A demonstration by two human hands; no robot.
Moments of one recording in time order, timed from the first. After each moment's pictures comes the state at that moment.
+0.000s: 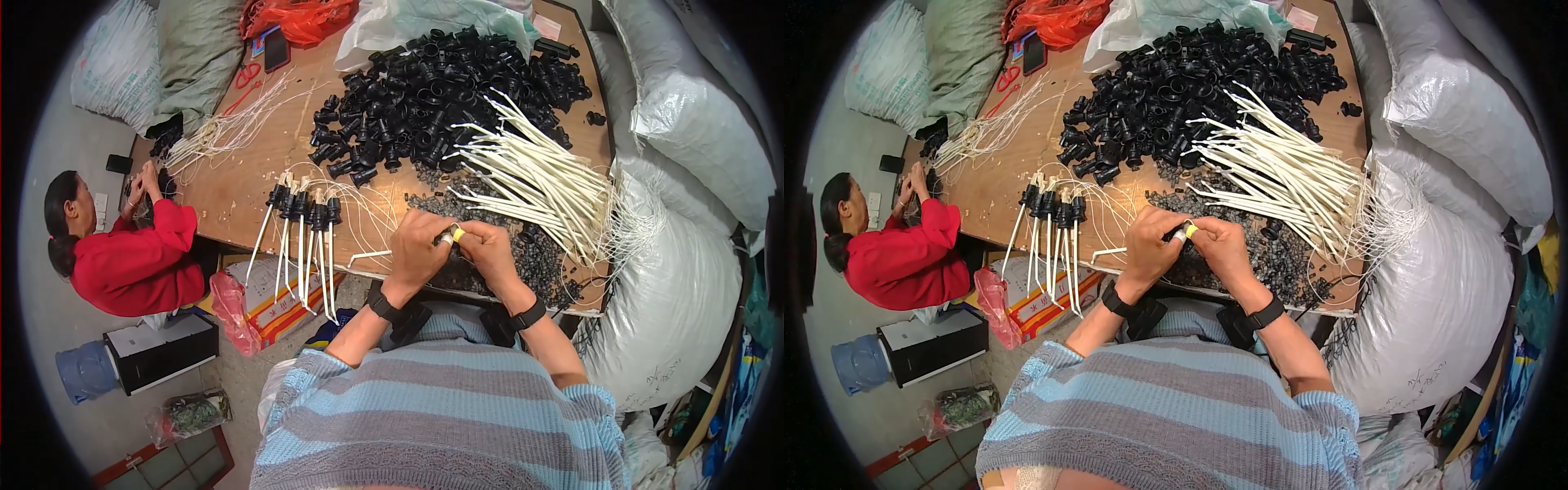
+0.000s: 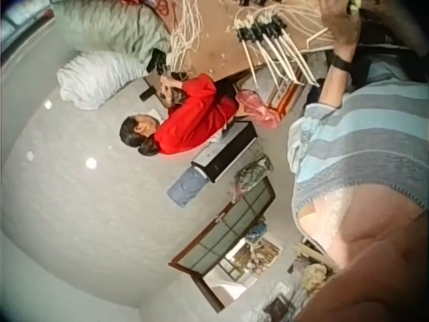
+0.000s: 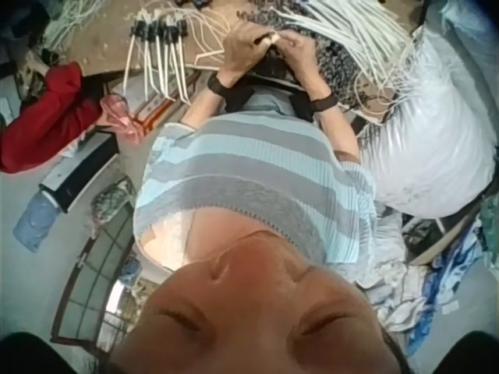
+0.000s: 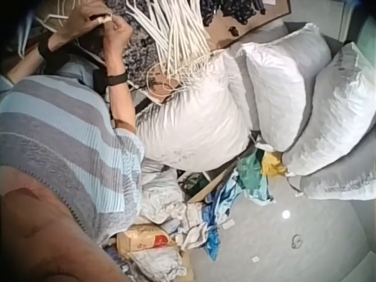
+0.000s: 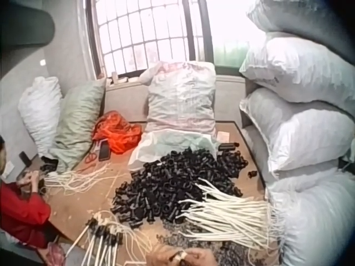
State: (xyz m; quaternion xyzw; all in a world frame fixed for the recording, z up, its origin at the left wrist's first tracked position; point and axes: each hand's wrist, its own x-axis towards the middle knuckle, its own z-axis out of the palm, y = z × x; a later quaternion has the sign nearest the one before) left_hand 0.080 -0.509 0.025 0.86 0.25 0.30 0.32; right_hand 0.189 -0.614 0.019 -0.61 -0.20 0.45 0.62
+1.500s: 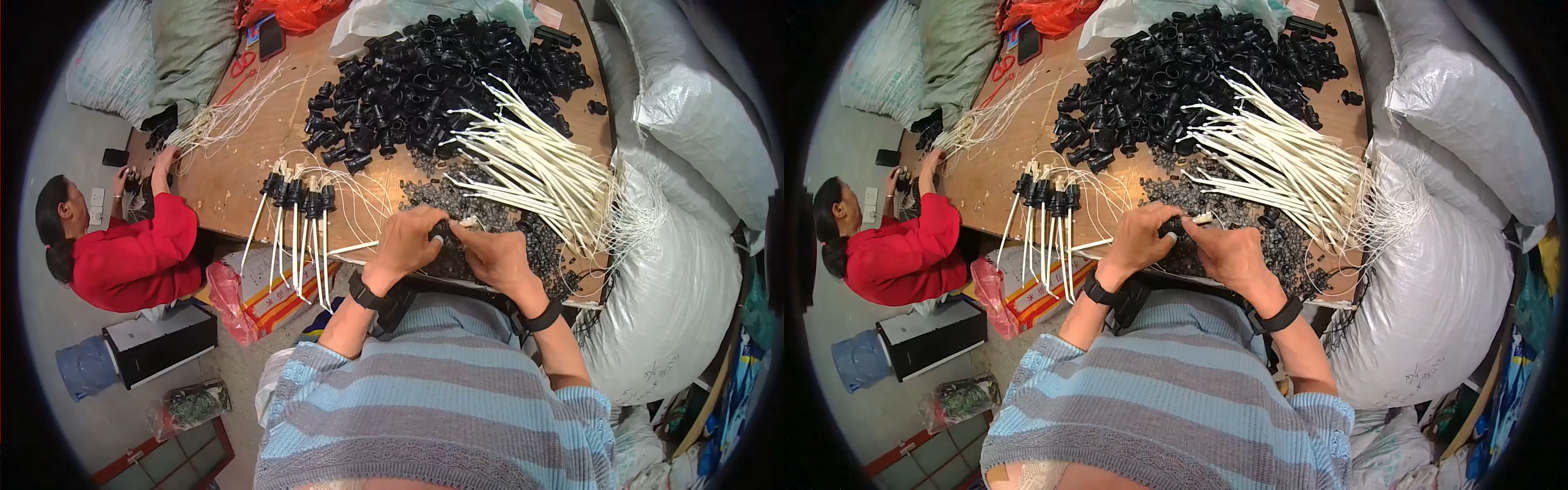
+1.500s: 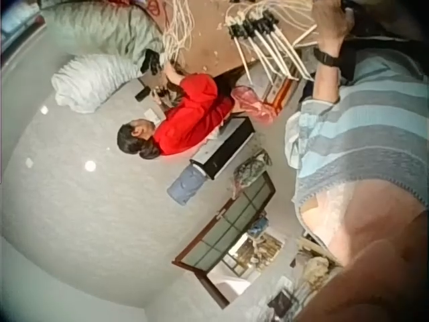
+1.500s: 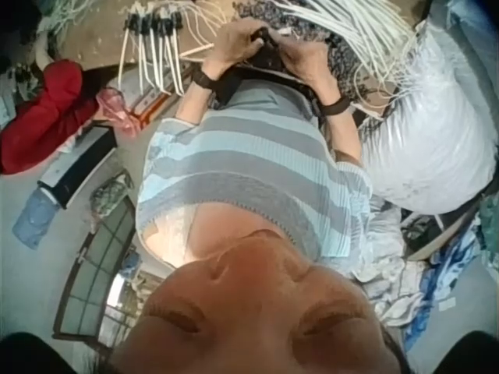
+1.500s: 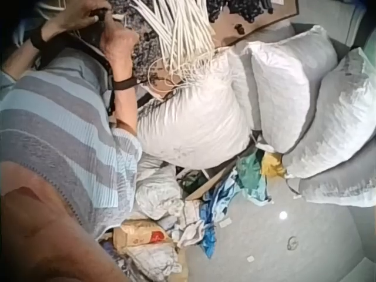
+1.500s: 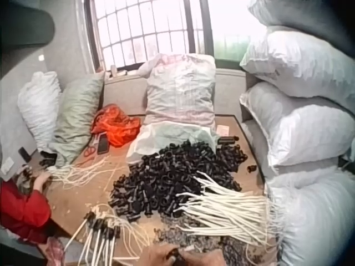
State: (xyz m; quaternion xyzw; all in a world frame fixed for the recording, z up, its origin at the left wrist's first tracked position) left_hand 0.069 -0.492 0.026 0.90 0.17 0.18 0.36; right_hand 0.205 -0.640 0.039 -0.70 -0.61 0.06 0.37
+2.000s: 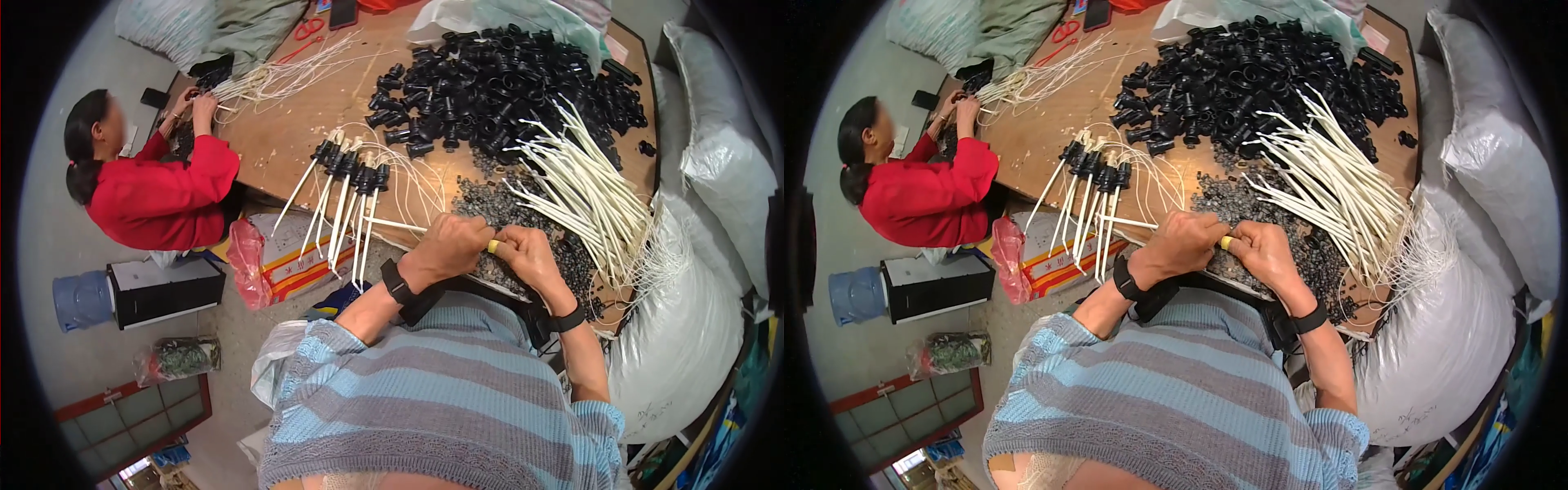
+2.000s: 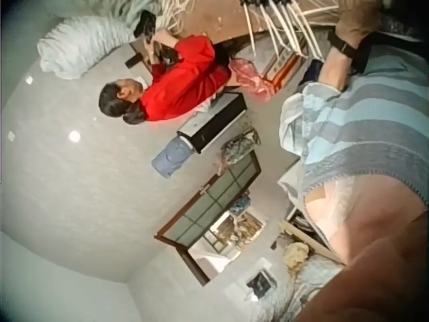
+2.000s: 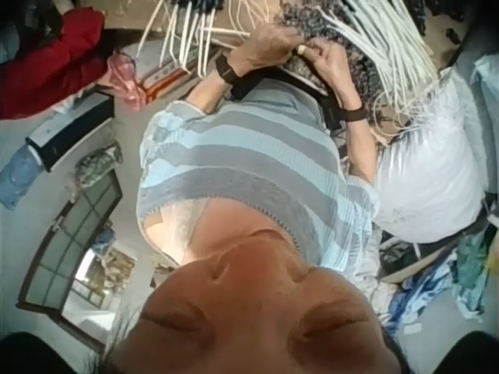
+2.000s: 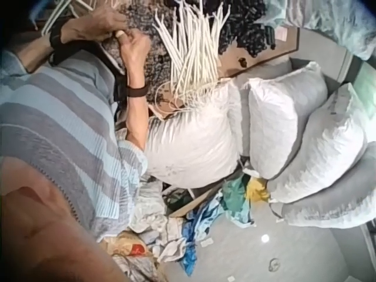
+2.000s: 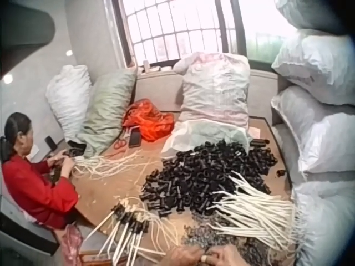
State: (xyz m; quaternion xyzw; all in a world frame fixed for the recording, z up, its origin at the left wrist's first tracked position) left_hand 0.051 -0.495 0.033 0.95 0.12 0.13 0.24; right_hand 0.201 -0.613 0.045 -0.71 -0.45 0.40 0.36
